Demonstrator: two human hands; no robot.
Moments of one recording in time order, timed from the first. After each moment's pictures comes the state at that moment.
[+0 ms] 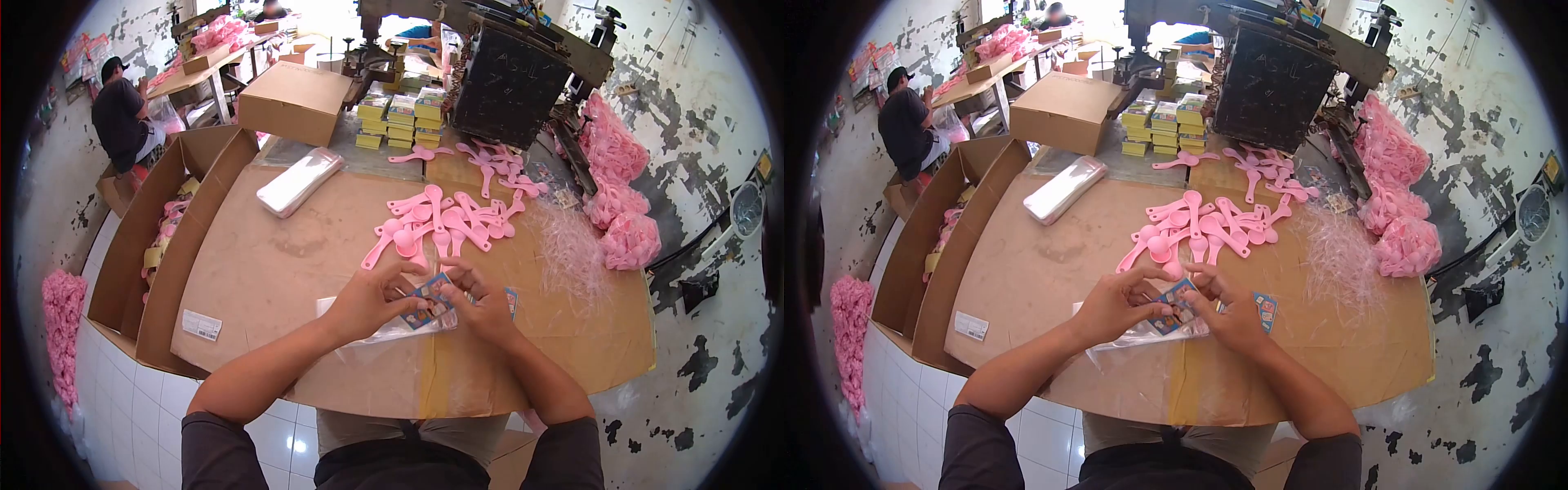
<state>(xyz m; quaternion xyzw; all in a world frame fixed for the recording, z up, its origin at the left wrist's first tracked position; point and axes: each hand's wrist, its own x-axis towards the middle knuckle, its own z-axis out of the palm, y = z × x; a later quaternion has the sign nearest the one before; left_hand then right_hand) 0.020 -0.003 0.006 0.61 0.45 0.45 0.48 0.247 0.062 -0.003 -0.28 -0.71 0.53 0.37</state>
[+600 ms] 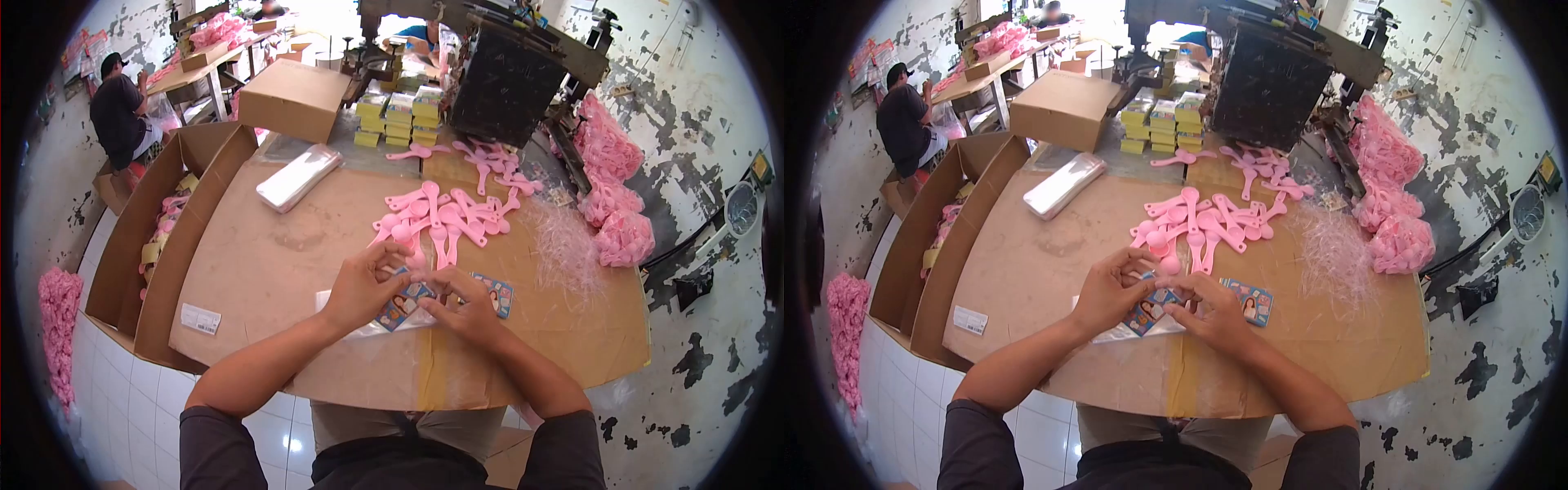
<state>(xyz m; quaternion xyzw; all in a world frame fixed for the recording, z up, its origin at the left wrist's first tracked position) 0.023 0.003 0.001 0.54 0.45 0.55 0.45 0.241 0.053 0.001 -0.24 -0.84 0.34 0.34</state>
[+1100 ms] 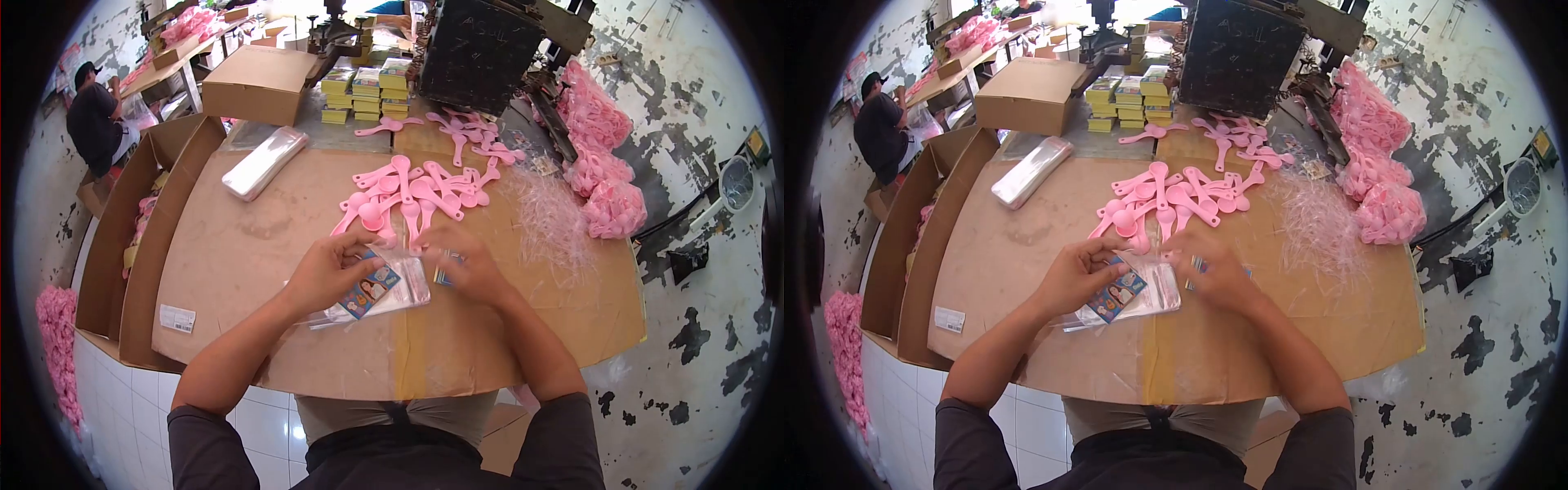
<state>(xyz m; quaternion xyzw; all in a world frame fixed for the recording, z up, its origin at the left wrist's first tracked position) 0.015 0.011 -0.011 0.56 0.45 0.47 0.51 0.276 0.101 0.006 -0.21 -0.88 0.28 0.33</state>
